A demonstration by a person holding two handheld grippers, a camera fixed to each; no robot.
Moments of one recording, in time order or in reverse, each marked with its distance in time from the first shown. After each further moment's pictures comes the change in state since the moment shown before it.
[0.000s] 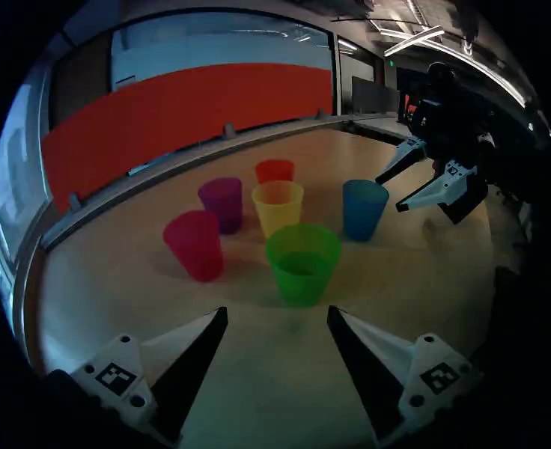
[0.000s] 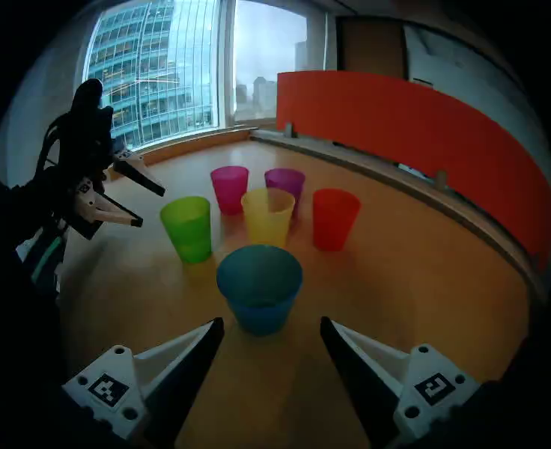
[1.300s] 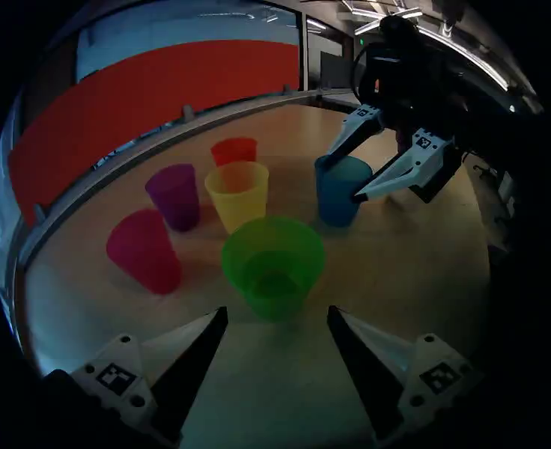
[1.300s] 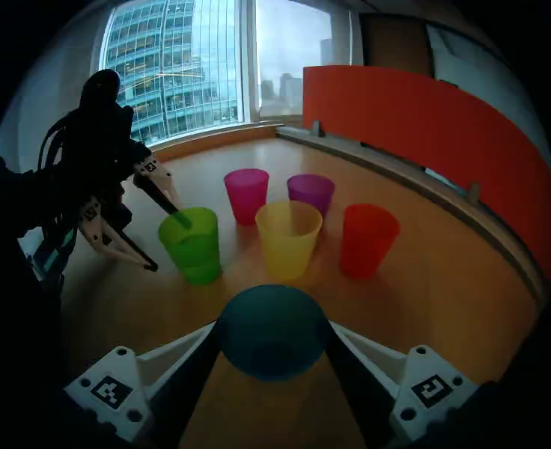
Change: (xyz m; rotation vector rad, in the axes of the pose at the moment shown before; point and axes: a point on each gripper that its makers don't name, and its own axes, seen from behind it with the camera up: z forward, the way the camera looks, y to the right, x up) left arm -0.008 0.027 0.047 -0.153 -0.107 0.083; right arm 0.026 -0.011 0.054 0.127 -0.027 -0.053
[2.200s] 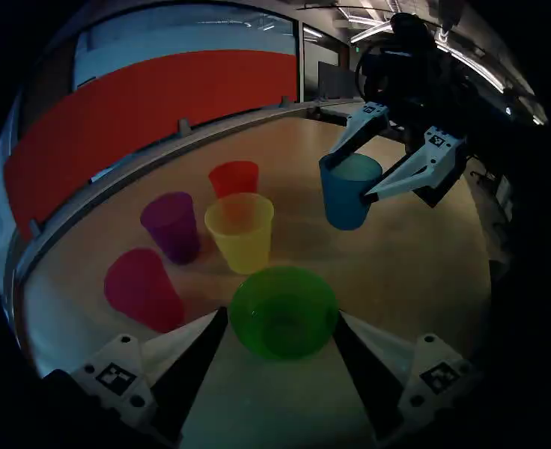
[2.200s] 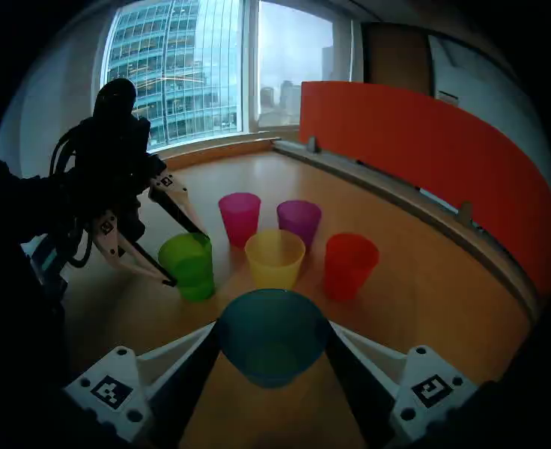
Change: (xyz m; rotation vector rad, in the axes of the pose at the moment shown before) left arm 0.040 -0.006 0.020 -0.018 0.046 0.008; right arm 0.032 0.015 -0.019 -0.016 0.036 -0.023
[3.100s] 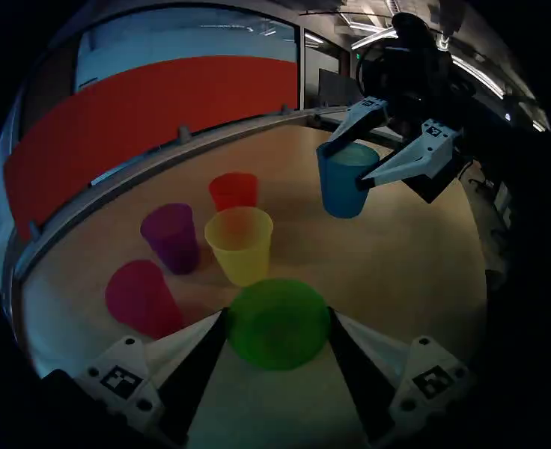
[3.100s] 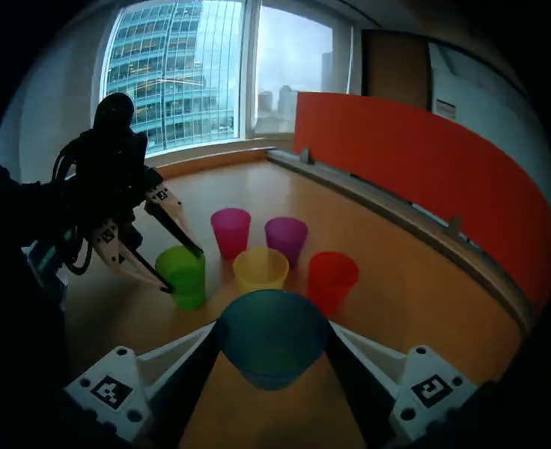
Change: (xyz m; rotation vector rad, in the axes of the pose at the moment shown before) left arm 0.015 0.003 0.001 -0.012 0.030 -0.015; right arm 0.025 0.018 -0.018 -0.025 0.022 -0.022
